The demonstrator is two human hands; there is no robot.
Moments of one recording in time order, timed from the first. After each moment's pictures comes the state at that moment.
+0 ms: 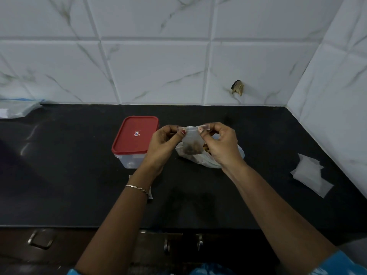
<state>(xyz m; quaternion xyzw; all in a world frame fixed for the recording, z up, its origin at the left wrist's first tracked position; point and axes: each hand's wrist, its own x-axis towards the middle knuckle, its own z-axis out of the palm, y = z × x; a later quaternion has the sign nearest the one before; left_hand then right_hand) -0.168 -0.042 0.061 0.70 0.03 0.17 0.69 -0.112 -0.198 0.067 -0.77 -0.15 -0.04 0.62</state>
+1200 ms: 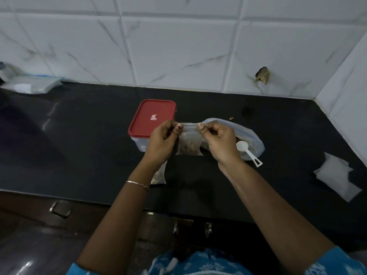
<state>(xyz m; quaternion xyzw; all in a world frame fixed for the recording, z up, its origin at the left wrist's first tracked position) -0.194 -0.008 0.035 0.75 0.10 0.19 0.62 -0.128 -0.156 0.040 -0.73 -0.16 0.05 0.67</state>
